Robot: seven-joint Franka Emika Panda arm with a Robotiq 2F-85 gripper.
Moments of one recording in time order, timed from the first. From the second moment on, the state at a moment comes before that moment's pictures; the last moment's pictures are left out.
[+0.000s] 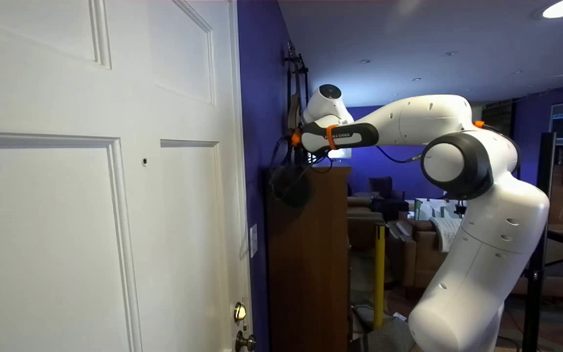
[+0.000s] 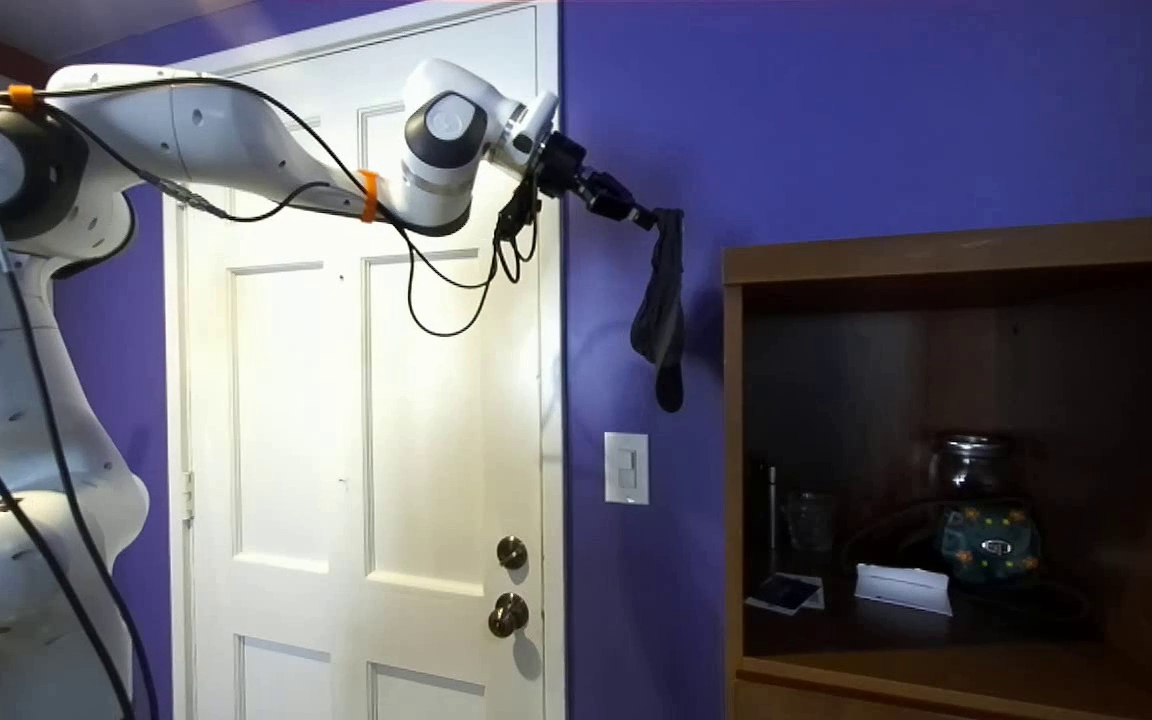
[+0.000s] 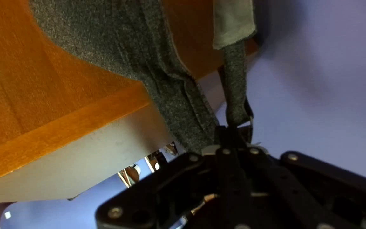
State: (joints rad) arm -0.56 -0.28 -0.06 -1.80 -0.40 2.57 1.06
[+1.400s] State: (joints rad) arm -0.49 0.00 -0.26 -1.40 -0.32 2.28 1.54
